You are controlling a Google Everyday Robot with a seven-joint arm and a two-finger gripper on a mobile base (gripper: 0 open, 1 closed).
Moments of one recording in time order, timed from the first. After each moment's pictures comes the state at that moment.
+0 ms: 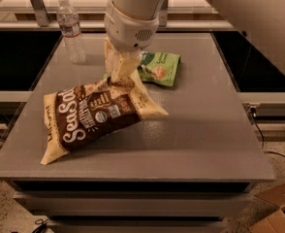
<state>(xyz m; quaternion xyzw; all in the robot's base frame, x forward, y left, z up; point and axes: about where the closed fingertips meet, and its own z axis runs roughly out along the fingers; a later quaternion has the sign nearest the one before) 0.506 0.056 0.945 -0.87 0.47 0.05 0.15</state>
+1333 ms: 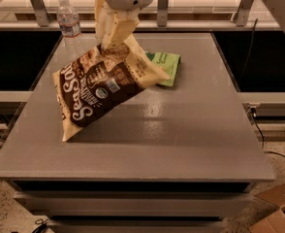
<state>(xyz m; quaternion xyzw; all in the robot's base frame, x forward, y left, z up) 0.509 0.064 1.024 -0.88 0.43 0.02 0.22</state>
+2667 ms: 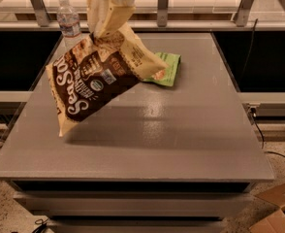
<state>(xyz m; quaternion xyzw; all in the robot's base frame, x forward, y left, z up) 0.501 0.072 1.051 -0.88 0.41 0.02 0.24</state>
